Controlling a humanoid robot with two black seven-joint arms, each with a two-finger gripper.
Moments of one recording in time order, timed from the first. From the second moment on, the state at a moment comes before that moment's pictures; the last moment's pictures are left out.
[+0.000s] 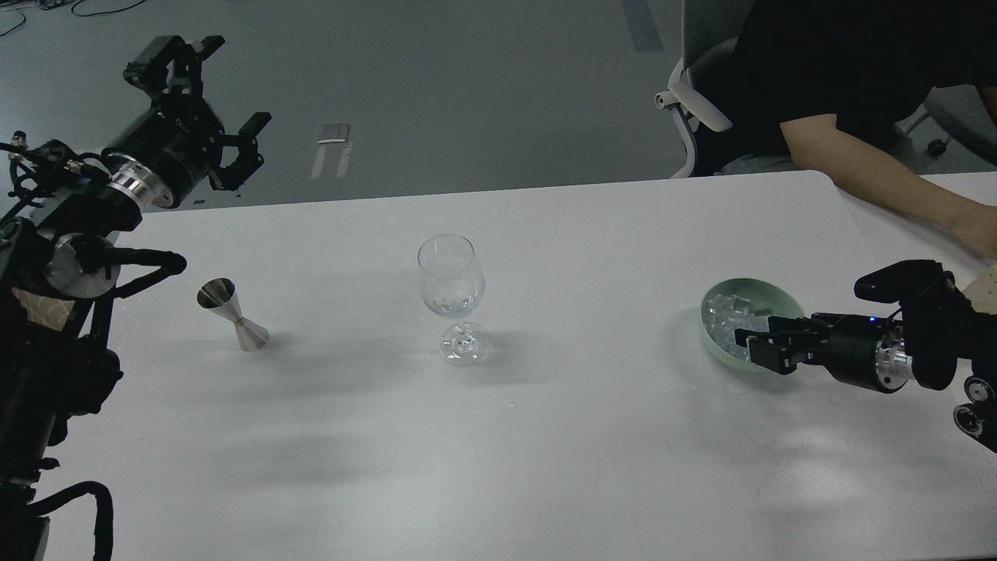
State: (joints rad) left arm -0.59 0.36 -1.48 -1.07 0.70 -0.37 0.21; right arm 0.45 -0.77 0.61 1.24 -1.90 0.24 0.27
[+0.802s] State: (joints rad) left arm -0.59 0.37 -1.48 -1.07 0.70 -0.37 0.21; right arm 0.45 -0.77 0.61 1.24 -1.89 0.24 0.28
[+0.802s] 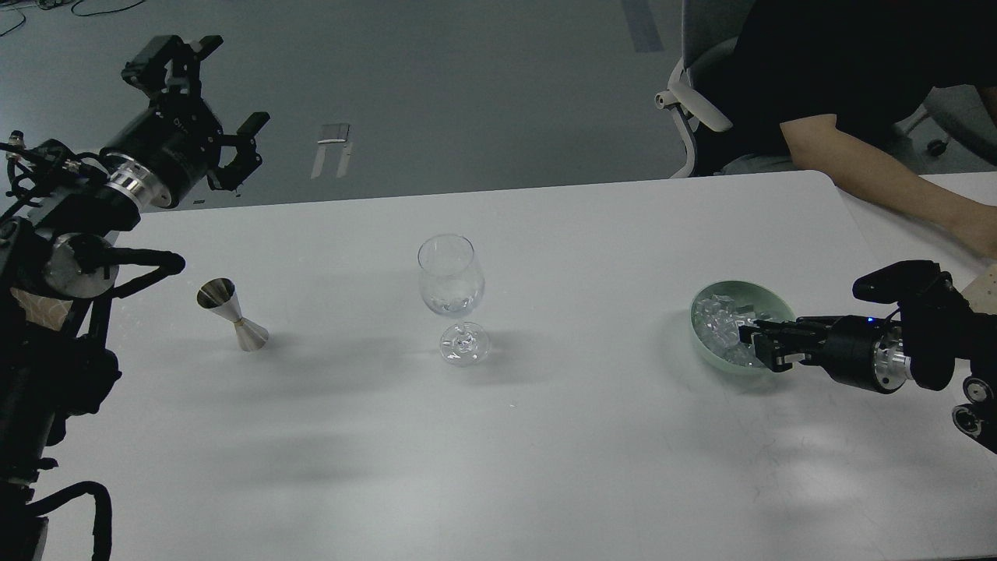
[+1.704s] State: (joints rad) left arm -0.59 0.36 -1.48 -1.07 0.71 -0.37 0.21; right arm 0.76 -0.92 0.63 1.45 -1.73 0.31 0.27
